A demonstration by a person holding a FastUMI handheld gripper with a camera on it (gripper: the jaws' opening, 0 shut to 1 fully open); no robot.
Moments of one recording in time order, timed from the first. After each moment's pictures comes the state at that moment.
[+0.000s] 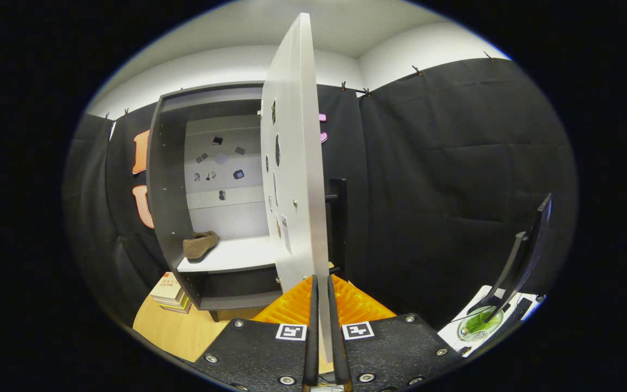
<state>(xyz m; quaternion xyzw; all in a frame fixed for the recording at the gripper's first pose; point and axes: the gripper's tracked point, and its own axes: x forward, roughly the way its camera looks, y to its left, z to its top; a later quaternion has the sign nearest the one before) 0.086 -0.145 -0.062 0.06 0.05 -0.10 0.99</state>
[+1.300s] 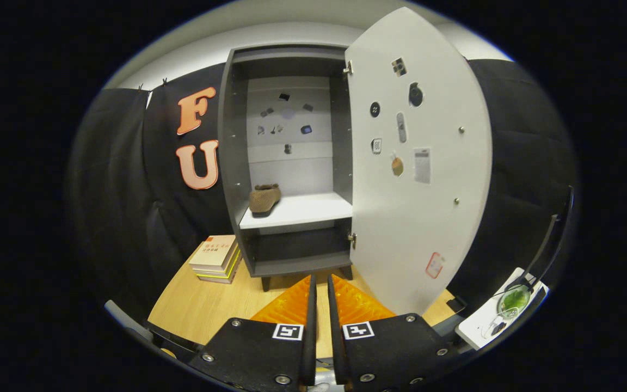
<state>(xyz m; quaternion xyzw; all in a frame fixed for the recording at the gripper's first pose) 0.079 0.050 -0.147 0.04 0.15 0.00 0.99</state>
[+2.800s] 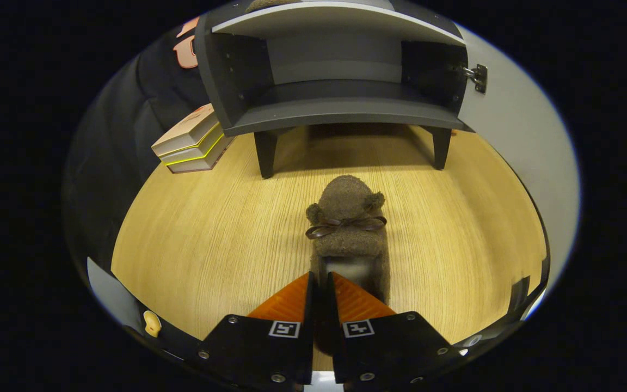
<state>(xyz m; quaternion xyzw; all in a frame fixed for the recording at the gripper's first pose) 0.211 0.142 -0.469 0.02 0.44 0.11 0.89</state>
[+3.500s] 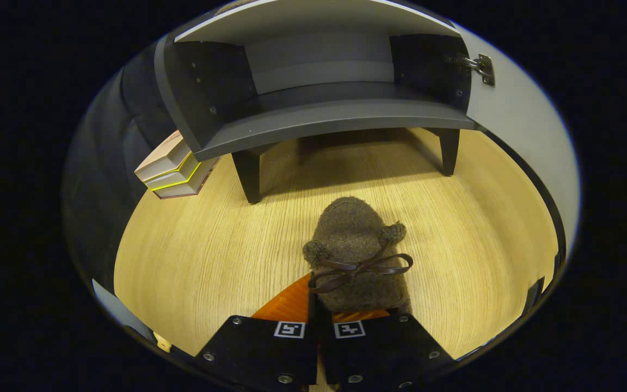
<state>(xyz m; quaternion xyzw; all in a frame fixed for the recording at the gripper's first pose) 0.249 0.138 -0.469 0.04 0.41 0.08 0.91</state>
